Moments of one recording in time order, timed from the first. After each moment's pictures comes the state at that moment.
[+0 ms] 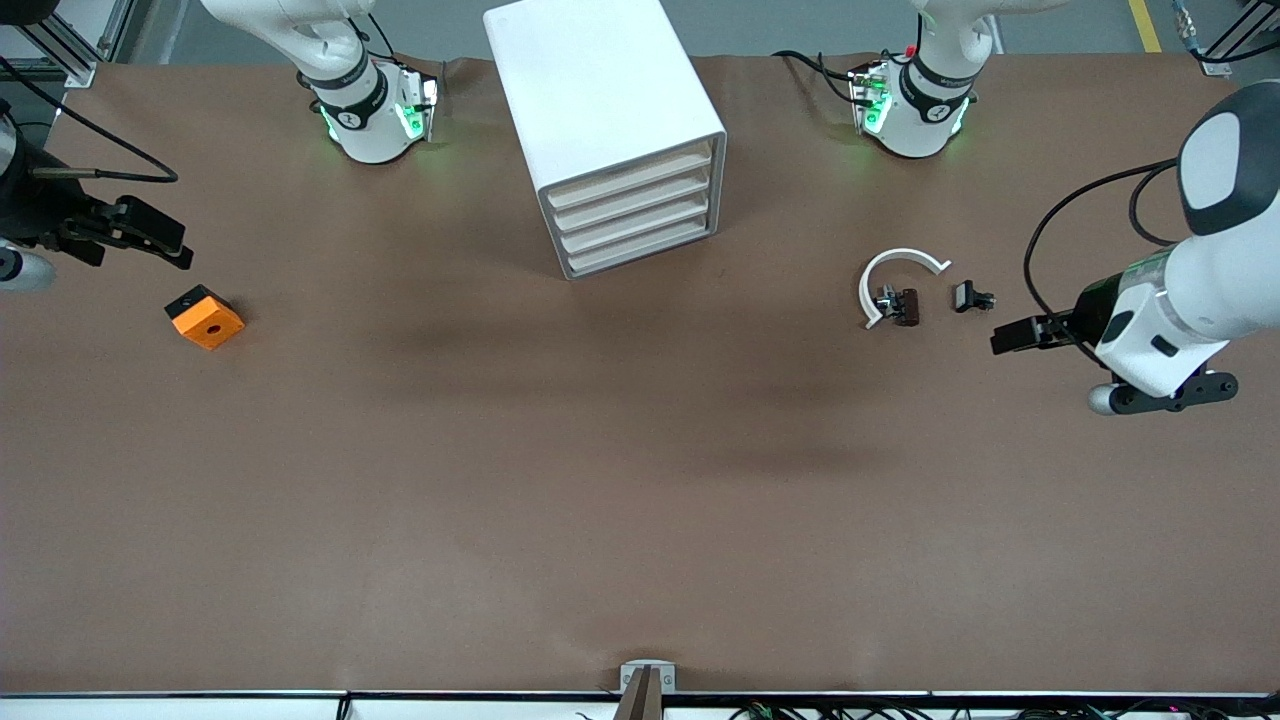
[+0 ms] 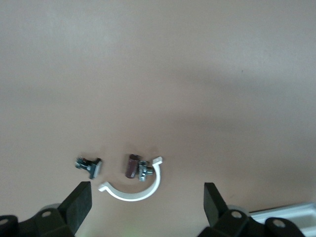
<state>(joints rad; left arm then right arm) 0.02 0.26 -0.15 -1.49 -0.08 1.59 -0.34 0.09 0.02 -0.04 -1.48 0.02 1.46 0.10</state>
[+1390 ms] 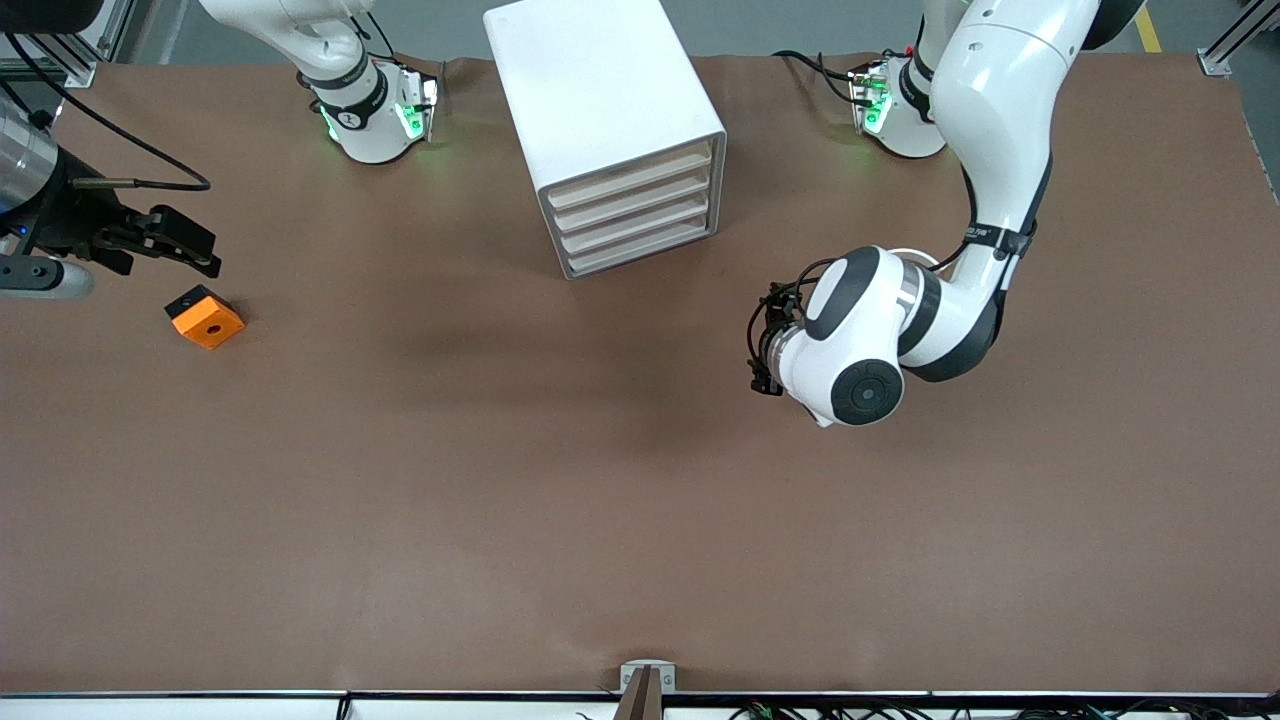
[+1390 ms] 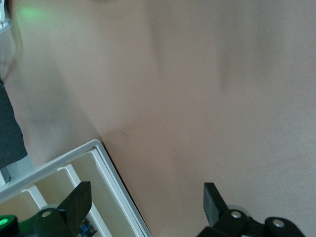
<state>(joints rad) -0.35 0.66 -0.16 -1.40 -0.31 1.61 -1.89 0.13 0.04 -0.04 -1.48 0.02 1.48 0.14</state>
